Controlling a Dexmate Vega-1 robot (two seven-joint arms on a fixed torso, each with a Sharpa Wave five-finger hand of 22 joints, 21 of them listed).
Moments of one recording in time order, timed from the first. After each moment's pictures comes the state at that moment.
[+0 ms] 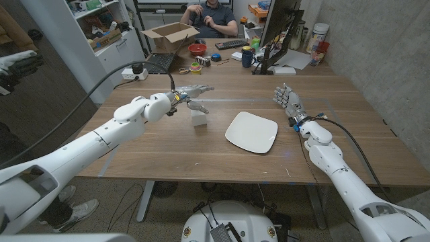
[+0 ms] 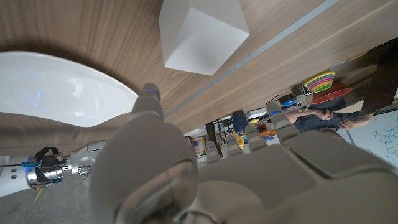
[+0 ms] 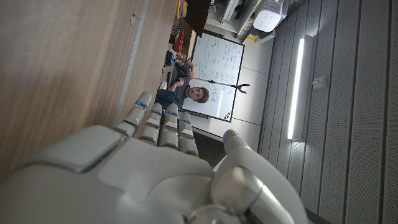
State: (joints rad) left arm 0.59 0.85 0.69 -1.75 0.61 0.09 -0.24; left_hand 0.78 -0.07 0.20 -0.14 0.30 -0.13 -0.22 0.22 0.21 -0.17 -0.08 0.22 0.19 -0.14 0.03 0.21 0.20 -0.04 0.21 0.39 0.20; right arm -0.85 -0.32 -0.15 -1.22 0.47 0.22 0.18; right_hand 0.14 0.10 0.36 0.09 0.17 0.19 0.10 0.19 0.18 0.23 0.11 0.22 0.19 0.15 0.11 0.19 0.19 -0.04 0.04 0.71 0.18
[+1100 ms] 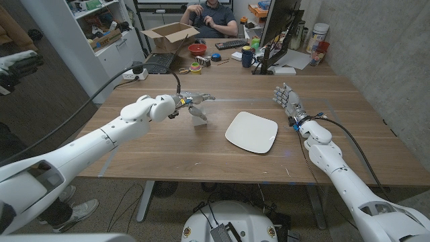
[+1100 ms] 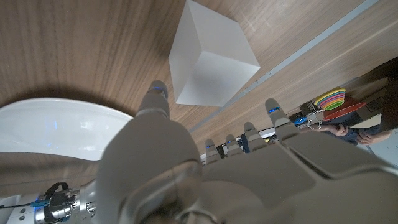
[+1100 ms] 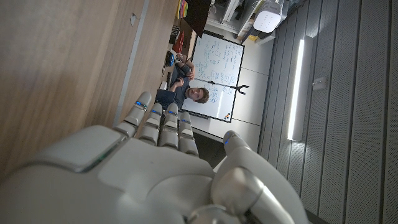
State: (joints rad) left arm 0.54 0.83 0.76 -1.73 0.69 0.11 -0.36; left_hand 0.85 -0.02 0.22 -0.14 0.30 -0.10 -0.22 0.23 0.21 -0.15 -0.09 0.23 0.19 -0.07 0.02 0.22 0.20 0.01 0.21 0.40 0.20; right arm -0.84 -0.32 -0.15 -1.21 0.46 0.23 0.19; right_hand 0.12 0.10 0.35 0.10 0.17 0.19 0.10 0.19 0.18 0.23 0.12 0.22 0.19 0.15 0.11 0.19 0.19 -0.04 0.04 0.70 0.18
